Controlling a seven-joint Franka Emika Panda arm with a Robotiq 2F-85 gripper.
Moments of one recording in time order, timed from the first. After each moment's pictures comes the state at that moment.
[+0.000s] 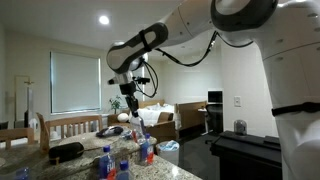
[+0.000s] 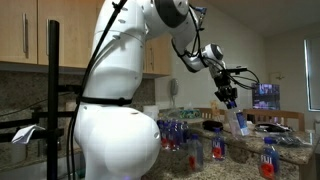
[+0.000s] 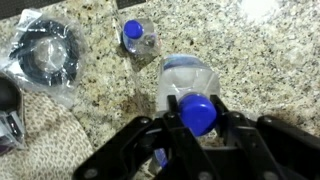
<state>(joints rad) 0.07 0.14 0.09 -1.71 -0.33 1.84 -1.02</state>
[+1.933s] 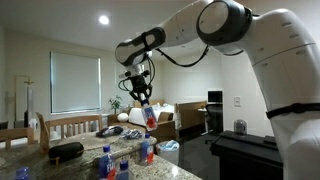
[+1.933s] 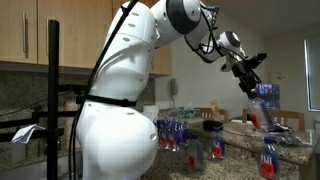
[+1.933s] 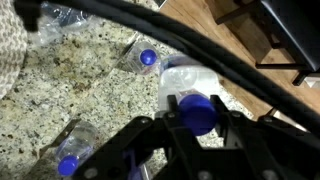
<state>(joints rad) 0.00 0.26 0.04 -1.43 -0.34 1.65 -2.15</state>
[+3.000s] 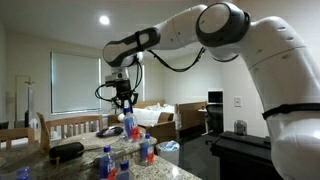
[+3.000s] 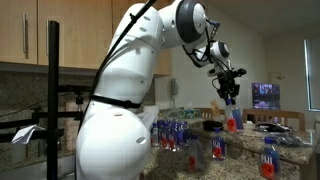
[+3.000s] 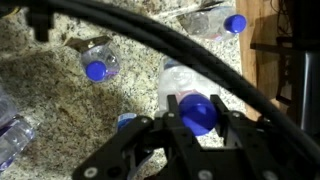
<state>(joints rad) -0.17 0.32 0.37 -1.42 -0.29 1.67 -2.60</state>
